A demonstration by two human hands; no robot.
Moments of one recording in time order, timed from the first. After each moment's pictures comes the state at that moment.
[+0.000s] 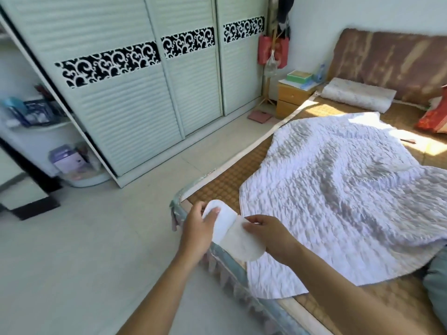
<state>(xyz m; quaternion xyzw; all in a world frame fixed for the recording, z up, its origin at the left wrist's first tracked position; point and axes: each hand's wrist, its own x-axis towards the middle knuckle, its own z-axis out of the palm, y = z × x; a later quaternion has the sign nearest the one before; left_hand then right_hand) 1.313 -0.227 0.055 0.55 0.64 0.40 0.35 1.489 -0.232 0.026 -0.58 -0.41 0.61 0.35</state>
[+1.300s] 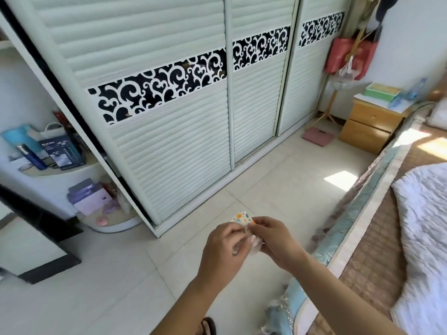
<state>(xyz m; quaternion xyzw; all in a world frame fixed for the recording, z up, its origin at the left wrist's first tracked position) 0.889 0.357 0.017 0.74 0.55 0.33 0.18 1.038 0.390 0.011 -0.54 -0.33 0.67 0.39</state>
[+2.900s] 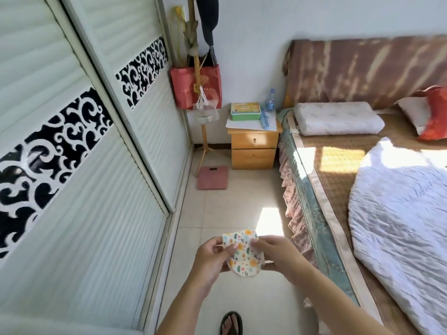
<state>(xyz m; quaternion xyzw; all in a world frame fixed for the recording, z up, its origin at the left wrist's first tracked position) 1.302 1.190 -0.007 0.57 0.42 0.09 0.70 1.442 1.071 -0.017 -0.68 -0.12 0.50 0.52</state>
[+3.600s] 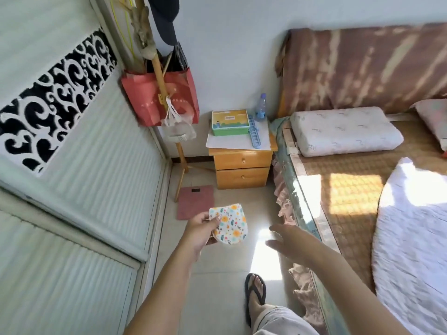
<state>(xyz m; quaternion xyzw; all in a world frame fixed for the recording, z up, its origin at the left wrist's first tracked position) 1.678 1.477 -0.025 0.57 0.45 0.05 0.69 1.810 1.289 -0.012 -0.87 -0.38 0.31 0.09</state>
